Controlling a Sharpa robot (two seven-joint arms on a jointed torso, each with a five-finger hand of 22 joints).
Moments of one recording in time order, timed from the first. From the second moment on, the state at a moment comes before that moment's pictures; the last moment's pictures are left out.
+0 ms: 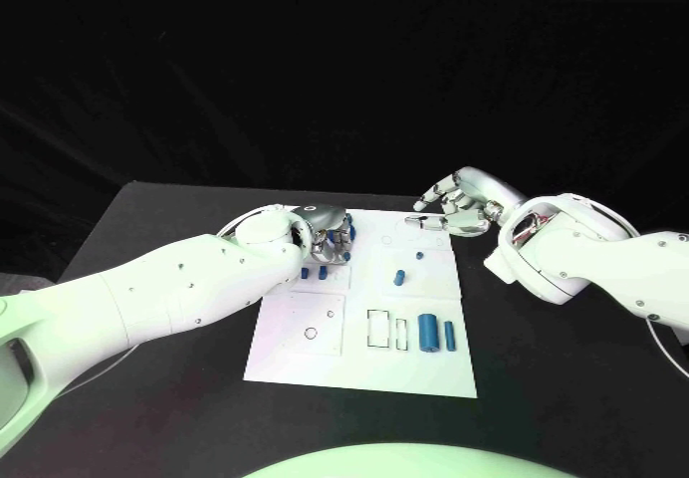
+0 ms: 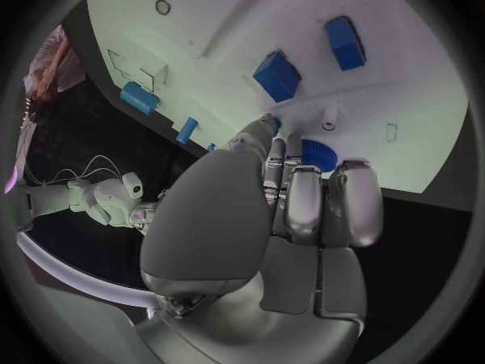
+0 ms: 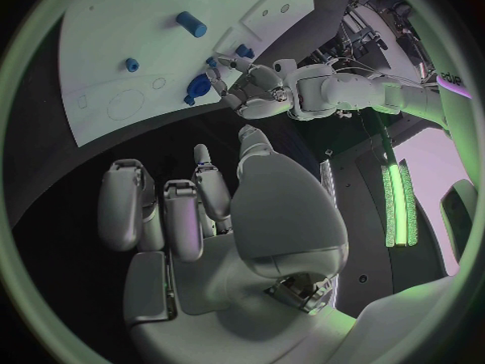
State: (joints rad) left arm 1.19 -0.44 -0.04 1.20 -1.55 -0.13 -0.21; left_hand 1.56 -0.16 0.22 0.22 0.23 1.04 0.13 0.17 0.21 1.07 0.07 0.31 0.15 1.46 0.00 1.30 1.10 0.07 1.43 0.09 1.38 1.31; right arm 1.30 -1.01 -0.12 1.73 -1.14 -0.48 -0.19; right_hand 1.28 -0.08 -0.11 0.29 0.45 0.97 0.14 0.19 0.18 1.36 0.06 1.30 1.29 1.46 -0.01 1.50 1.31 0.05 1.41 0.09 1.29 1.31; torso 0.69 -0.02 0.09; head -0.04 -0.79
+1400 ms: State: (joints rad) left arm 1.19 -0.42 -0.04 1.17 -1.52 -0.09 -0.20; left_hand 1.57 -0.15 0.31 0.19 0.23 1.11 0.12 0.15 0.20 1.17 0.06 0.25 0.13 1.47 -0.01 1.32 1.10 0.07 1.45 0.08 1.40 1.31; right arm 1.30 -1.00 -0.12 1.73 -1.14 -0.48 -0.19; right_hand 1.28 -0.08 -0.11 0.29 0.46 0.97 0.14 0.19 0.18 1.36 0.06 1.30 1.29 1.46 -0.01 1.50 1.31 0.05 1.41 0.09 1.29 1.31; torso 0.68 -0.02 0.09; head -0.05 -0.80
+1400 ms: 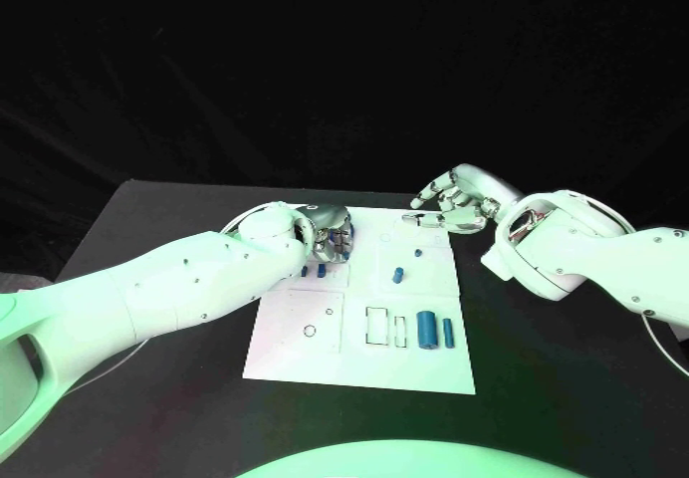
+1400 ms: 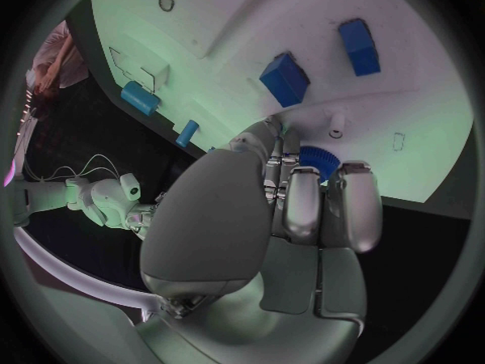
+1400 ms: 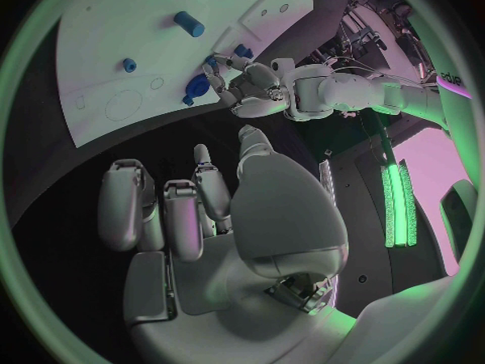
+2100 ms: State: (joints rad) left arm 1.18 -0.45 -0.03 1.18 -1.46 -0.12 -0.19; left_hand 1.54 -0.15 0.31 0.18 0.23 1.13 0.12 0.14 0.19 1.19 0.05 0.23 0.13 1.47 -0.01 1.32 1.08 0.05 1.45 0.07 1.42 1.31; right arm 1.30 -1.00 -0.12 1.73 -1.14 -0.48 -0.19; right_hand 1.28 -0.08 -0.11 0.29 0.46 0.97 0.14 0.19 0.18 1.36 0.06 1.30 1.29 1.46 -0.01 1.50 1.31 0.05 1.41 0.09 1.29 1.31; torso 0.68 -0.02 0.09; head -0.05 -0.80
